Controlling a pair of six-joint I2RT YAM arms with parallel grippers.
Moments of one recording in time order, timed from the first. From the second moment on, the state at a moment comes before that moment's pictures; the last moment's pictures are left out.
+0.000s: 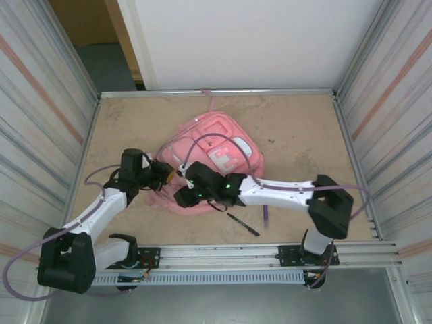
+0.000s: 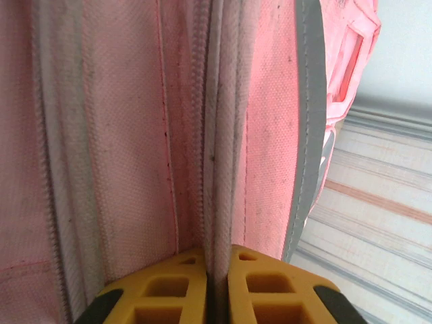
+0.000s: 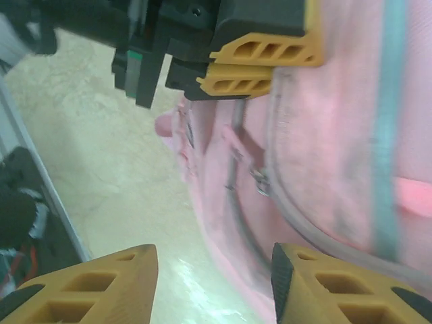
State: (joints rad) left arm -0.18 1.11 0.54 -0.17 0.54 -1.15; right arm 1.17 1.54 1.08 -0.24 0.05 0.36
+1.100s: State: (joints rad) left arm -0.18 1.10 0.67 -0.52 0.79 -0.68; right arm 0.98 1.56 0.97 -0.11 -0.13 -0.64
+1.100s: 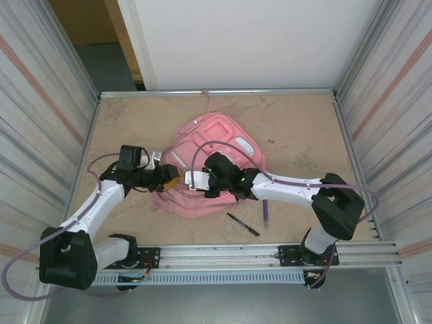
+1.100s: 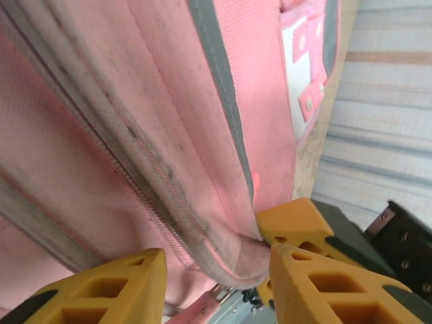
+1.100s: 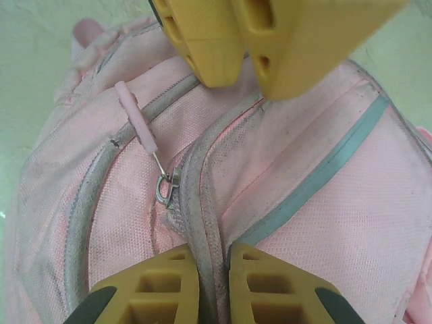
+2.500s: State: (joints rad) left arm -0.68 1.16 0.82 -0.64 0.22 -0.47; right arm 0.89 1.50 0.92 -0.11 -0.29 -0.53
